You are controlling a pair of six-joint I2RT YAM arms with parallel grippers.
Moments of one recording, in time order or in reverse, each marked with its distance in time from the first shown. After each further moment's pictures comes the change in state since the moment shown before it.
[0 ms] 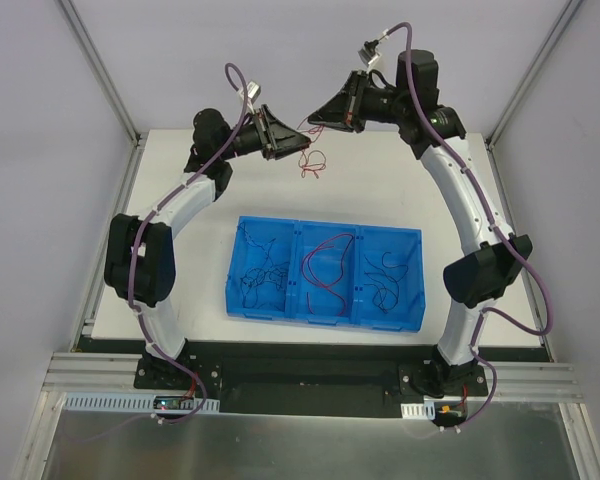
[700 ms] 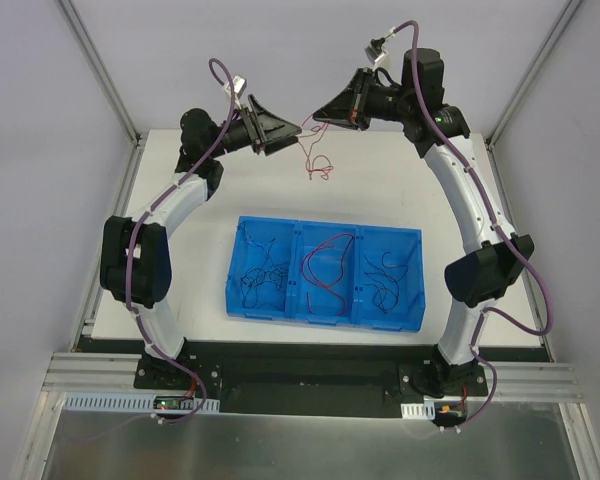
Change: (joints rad) left arm 0.047 -0.018 -0.016 0.064 0.001 -0.011; right arm -0.022 0.000 0.000 0.009 0.000 0.004
